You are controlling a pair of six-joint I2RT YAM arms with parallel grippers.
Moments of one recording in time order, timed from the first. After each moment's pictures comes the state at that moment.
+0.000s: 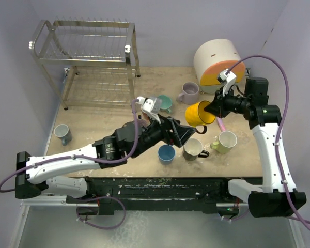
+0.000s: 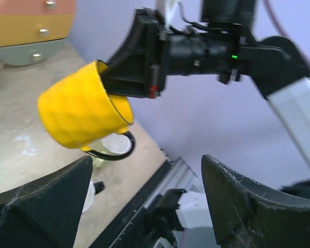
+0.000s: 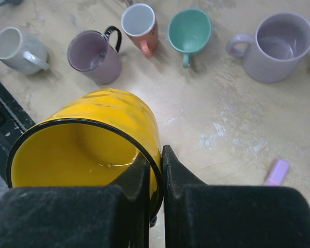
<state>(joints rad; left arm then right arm) -1.28 1.23 1.19 0.04 -0.42 -0.63 0.02 1.14 1.33 -0.88 -0.68 -0.28</state>
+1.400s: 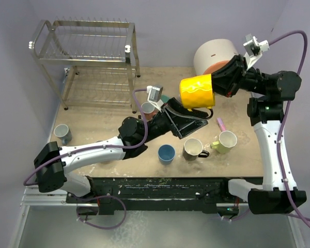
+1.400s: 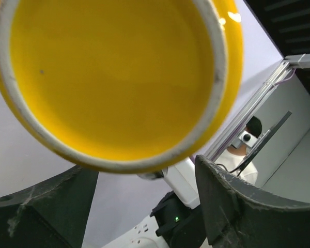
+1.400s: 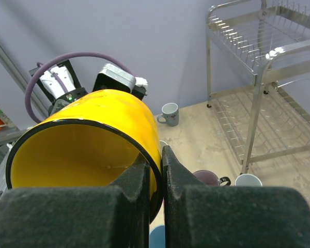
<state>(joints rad) -1.13 1.42 1.06 0.99 0.15 -0.97 0.00 1.17 1.42 0.42 -1.30 0.86</state>
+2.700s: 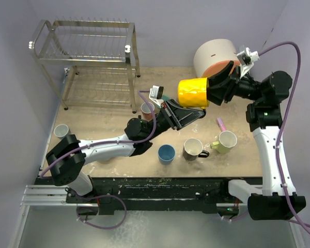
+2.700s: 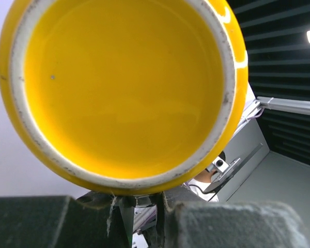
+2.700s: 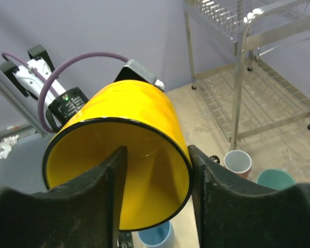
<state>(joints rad) -1.06 1.58 1.02 1.26 0.13 -1.26 -0.01 1.11 1.30 0.20 -1.26 0.62</state>
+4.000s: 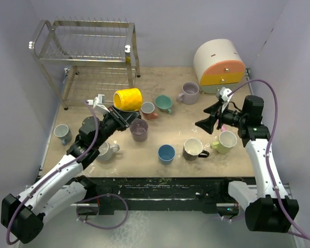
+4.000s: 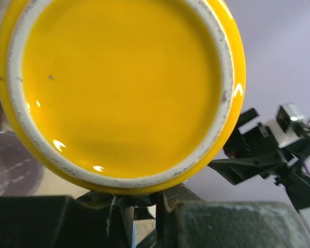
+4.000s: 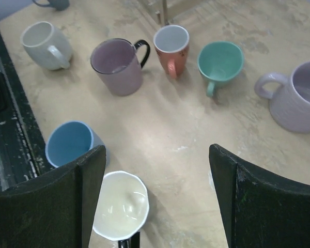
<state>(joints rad) -0.59 0.83 0.59 0.27 0.04 -1.00 -0.06 0.99 0.90 -0.41 -1.03 -0.30</state>
